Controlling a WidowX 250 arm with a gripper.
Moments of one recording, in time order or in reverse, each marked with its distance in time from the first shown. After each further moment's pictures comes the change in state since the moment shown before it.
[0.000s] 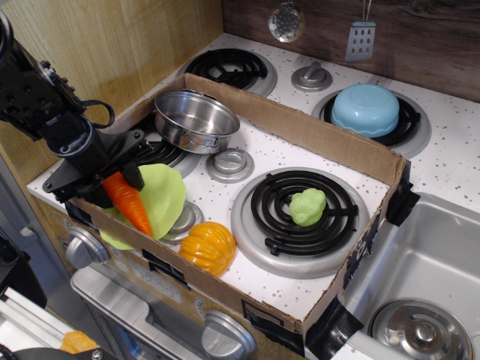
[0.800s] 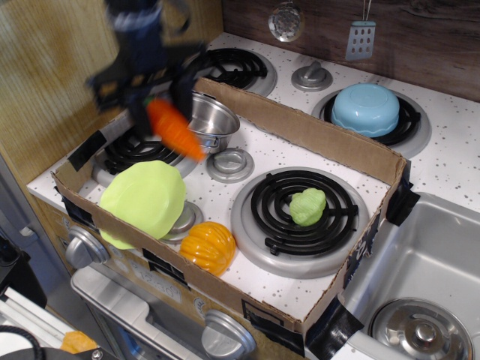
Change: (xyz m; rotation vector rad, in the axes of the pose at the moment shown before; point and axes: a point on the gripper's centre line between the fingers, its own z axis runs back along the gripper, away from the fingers) arm -0.006 -0.089 0.087 0.210 0.169 0.002
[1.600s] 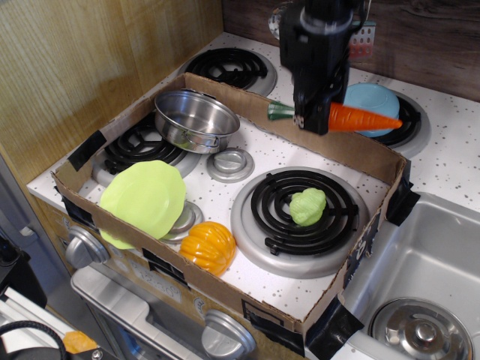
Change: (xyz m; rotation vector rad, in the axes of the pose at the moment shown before) arm -0.029 -0.130 -0.055 -0.092 -0.015 0.629
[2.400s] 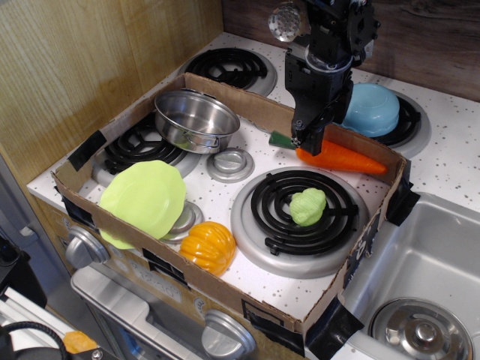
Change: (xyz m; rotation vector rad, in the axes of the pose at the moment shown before) arm -0.007 -0.006 -0.024 -0.089 -0.061 -0.147
